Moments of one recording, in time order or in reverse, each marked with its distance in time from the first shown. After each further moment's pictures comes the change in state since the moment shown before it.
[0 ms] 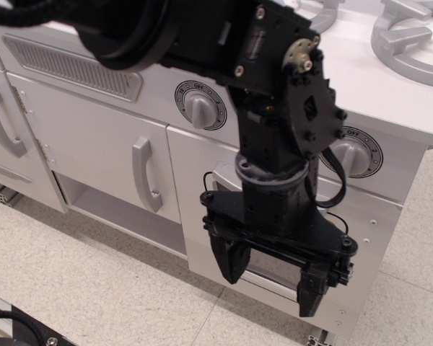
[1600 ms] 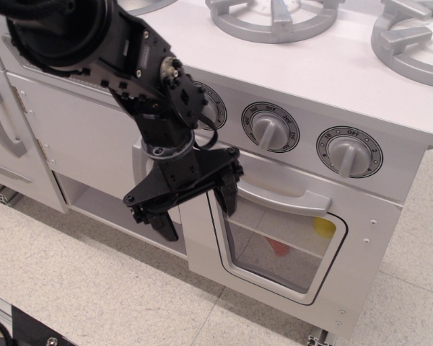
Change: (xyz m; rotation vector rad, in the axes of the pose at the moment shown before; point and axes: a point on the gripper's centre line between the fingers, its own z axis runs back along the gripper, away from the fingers) arm 0.058 0.117 -0.037 -0.049 -0.239 0.957
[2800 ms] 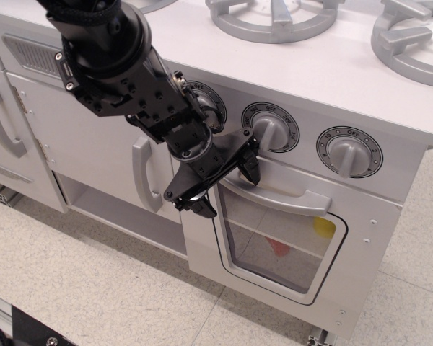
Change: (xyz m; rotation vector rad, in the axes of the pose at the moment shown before) arm 0.021 -0.040 -0.037 -0.195 -0.074 0.096
